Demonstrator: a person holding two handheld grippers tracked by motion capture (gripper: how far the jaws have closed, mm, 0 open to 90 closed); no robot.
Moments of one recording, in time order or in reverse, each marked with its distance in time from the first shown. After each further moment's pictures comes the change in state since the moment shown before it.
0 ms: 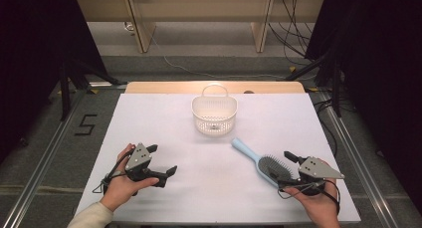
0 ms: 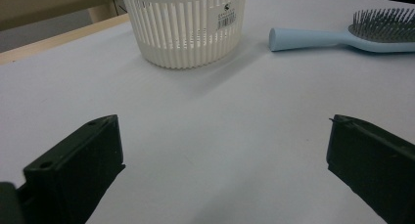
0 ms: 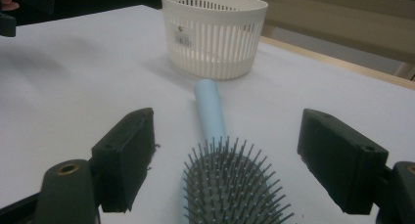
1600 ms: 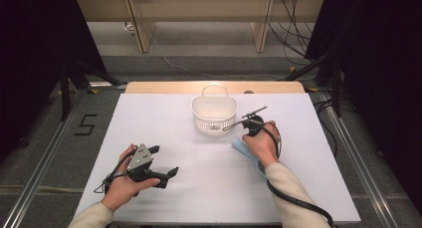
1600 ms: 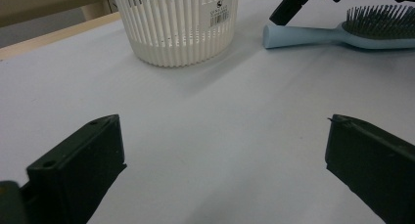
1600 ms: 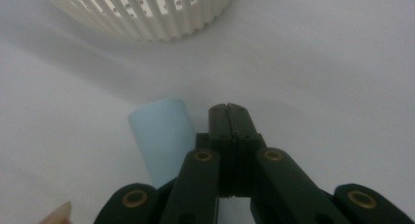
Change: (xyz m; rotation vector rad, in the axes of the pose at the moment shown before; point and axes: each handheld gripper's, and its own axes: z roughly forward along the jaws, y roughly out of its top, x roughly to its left) left arm -0.003 -0.001 0.003 0.007 -0.021 0.004; right arm -0.013 0.072 0.184 0.713 -0.140 0.216
